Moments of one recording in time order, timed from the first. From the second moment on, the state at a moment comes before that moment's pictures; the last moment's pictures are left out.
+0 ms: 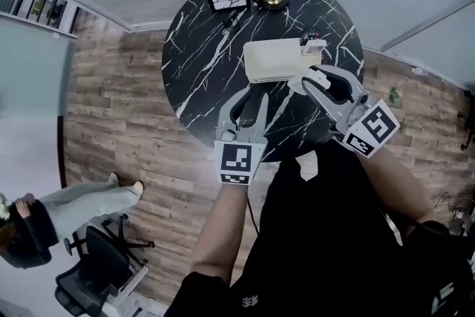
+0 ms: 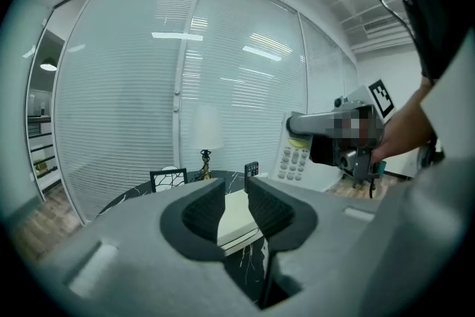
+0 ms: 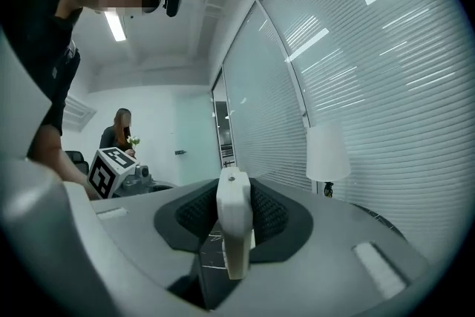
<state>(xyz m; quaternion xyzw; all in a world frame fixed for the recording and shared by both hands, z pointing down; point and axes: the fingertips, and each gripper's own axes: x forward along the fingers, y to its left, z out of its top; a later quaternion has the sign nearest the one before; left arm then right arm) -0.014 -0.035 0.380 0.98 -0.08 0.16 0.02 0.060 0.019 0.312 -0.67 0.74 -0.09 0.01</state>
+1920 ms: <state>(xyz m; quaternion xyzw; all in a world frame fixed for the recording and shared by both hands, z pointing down) 0.067 -0.036 0.407 0.91 -0.37 0.16 0.06 0.148 0.021 0.471 -0.41 0.90 -0.11 -0.08</state>
